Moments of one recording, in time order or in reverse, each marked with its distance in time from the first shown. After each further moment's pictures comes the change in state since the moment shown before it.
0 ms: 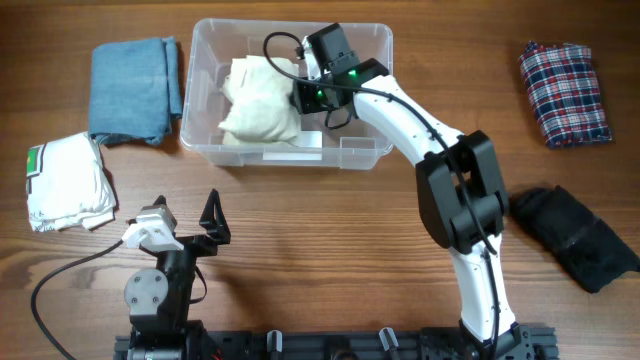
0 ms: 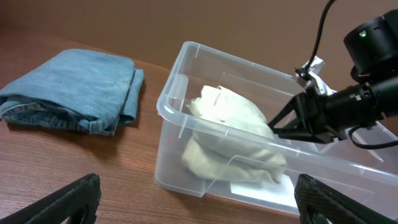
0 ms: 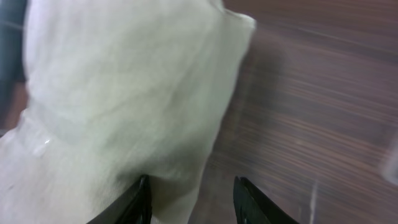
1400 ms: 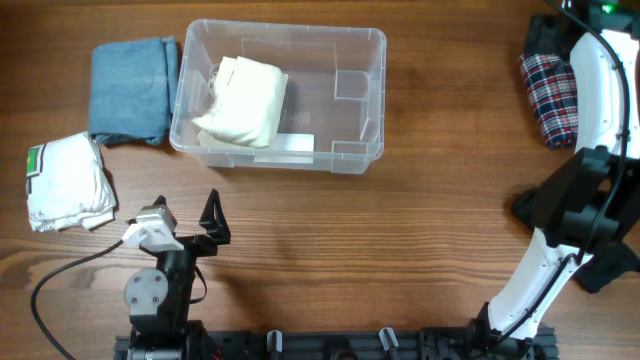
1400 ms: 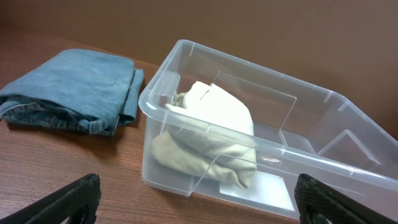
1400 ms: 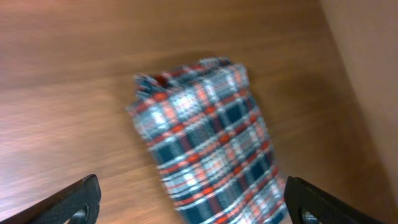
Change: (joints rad) left arm 0.000 0.000 0.000 0.000 0.000 0.000; right arm -0.752 -0.136 0.193 -0.333 0.552 -0.345
